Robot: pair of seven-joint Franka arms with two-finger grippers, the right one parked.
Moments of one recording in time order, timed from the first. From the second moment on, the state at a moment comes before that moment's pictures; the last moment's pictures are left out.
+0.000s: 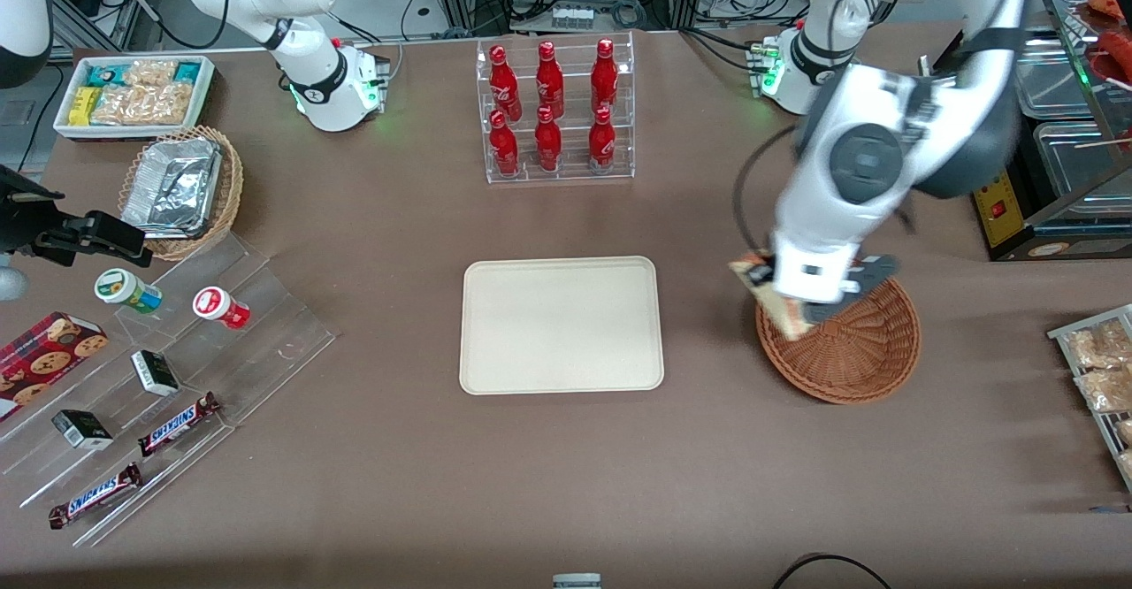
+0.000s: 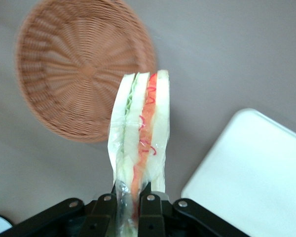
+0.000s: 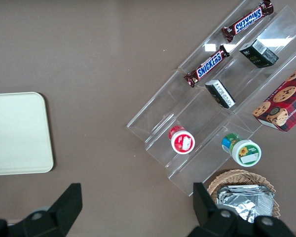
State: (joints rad) arm -0.41 0.25 -0.06 -1.67 0.05 1.80 -0.98
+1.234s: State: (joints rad) arm -0.81 0.75 -0.06 -1.38 0.16 2.16 -0.98
